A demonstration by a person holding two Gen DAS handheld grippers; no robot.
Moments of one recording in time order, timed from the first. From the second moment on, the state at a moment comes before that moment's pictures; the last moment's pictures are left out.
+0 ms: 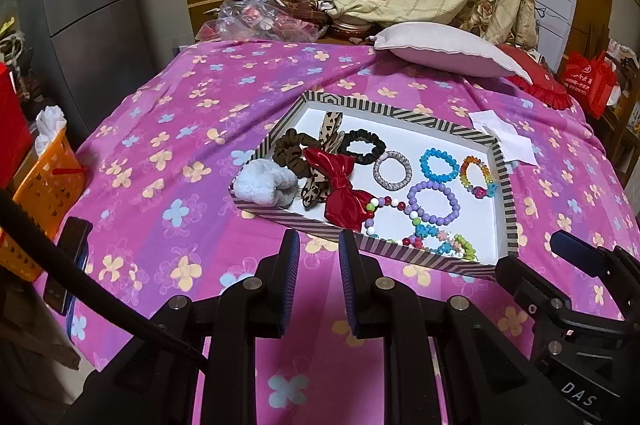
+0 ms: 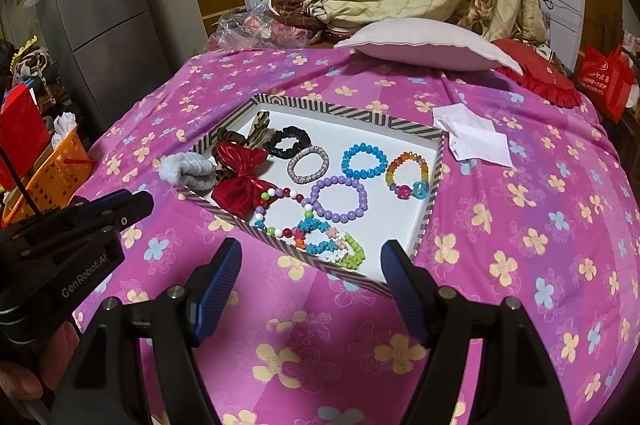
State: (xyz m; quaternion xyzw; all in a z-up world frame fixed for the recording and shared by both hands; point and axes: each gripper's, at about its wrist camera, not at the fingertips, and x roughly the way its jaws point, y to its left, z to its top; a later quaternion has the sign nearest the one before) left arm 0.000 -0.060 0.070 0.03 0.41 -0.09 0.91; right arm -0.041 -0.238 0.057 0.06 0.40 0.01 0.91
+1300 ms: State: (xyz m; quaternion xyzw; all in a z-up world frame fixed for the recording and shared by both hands) left arm 0.004 -0.064 0.059 0.05 0.41 -0.09 0.91; right arm -0.035 -0.238 0.050 0.06 0.41 0.01 0.91
